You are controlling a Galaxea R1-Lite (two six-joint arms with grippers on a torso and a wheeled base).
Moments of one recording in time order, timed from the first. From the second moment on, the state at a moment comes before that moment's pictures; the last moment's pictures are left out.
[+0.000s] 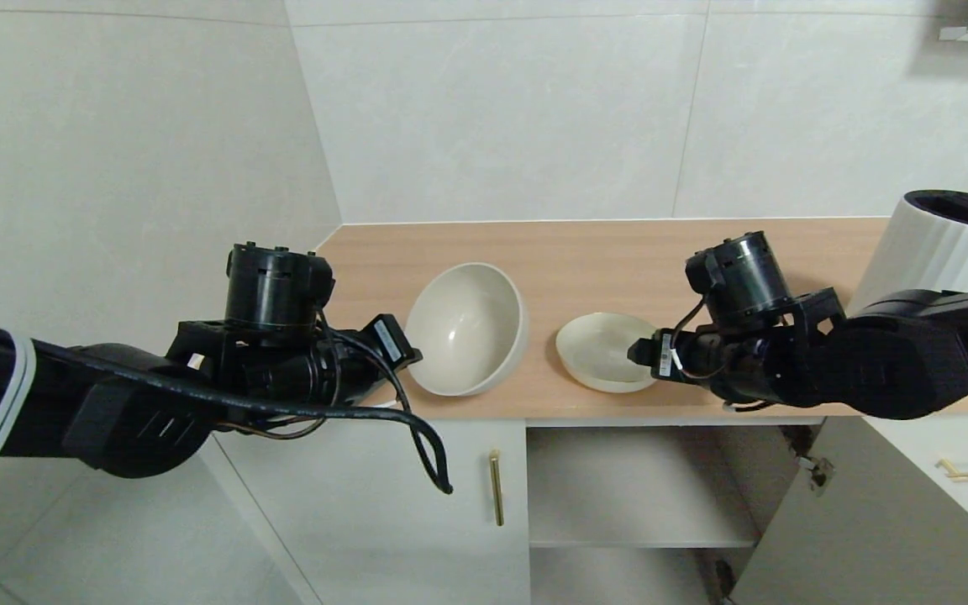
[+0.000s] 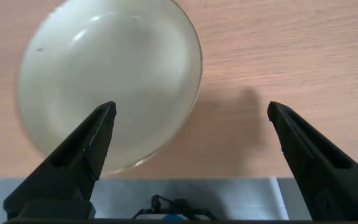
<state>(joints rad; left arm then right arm) -0.40 1.80 -0.95 -0.35 -0.06 -0.82 0.56 1.88 -1.21 -0.04 -0.40 0.49</state>
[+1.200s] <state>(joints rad) -0.40 1.78 -0.95 -0.35 -0.06 -0.82 0.55 1.89 -1.21 -0.03 -0.39 0.50</state>
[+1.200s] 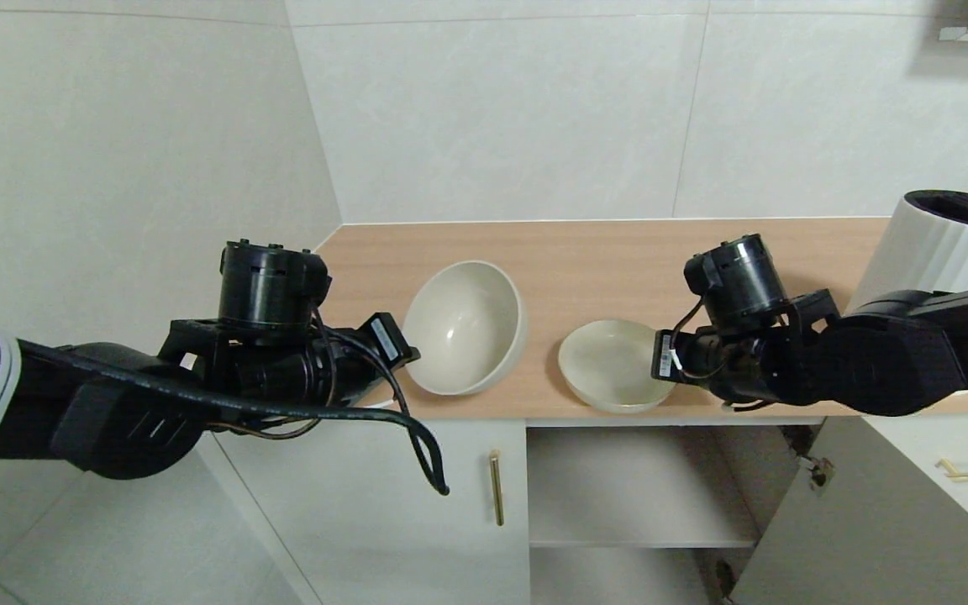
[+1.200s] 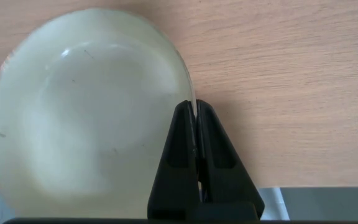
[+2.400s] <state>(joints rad) -0.43 1.51 -0.82 -0.02 -0.09 -0.39 0.57 1.54 -1.03 0.29 0.05 0.26</state>
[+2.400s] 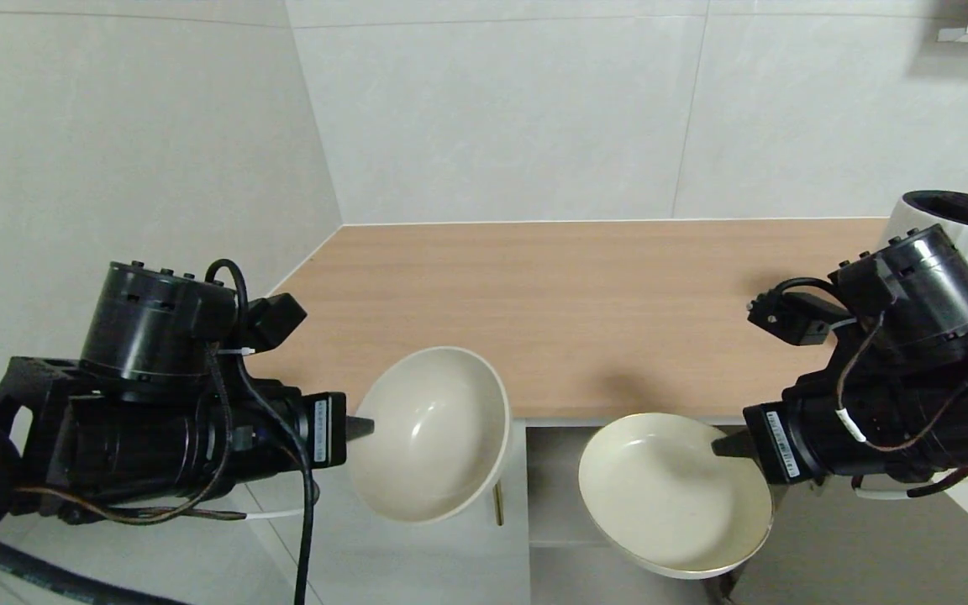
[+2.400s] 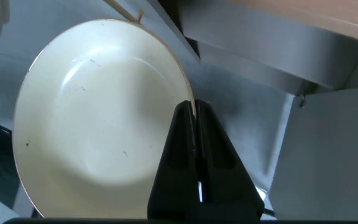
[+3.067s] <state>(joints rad) -0.47 1.49 -0.79 0.03 -0.09 -0.29 0.60 1.53 -0.99 0.30 0.05 0.23</state>
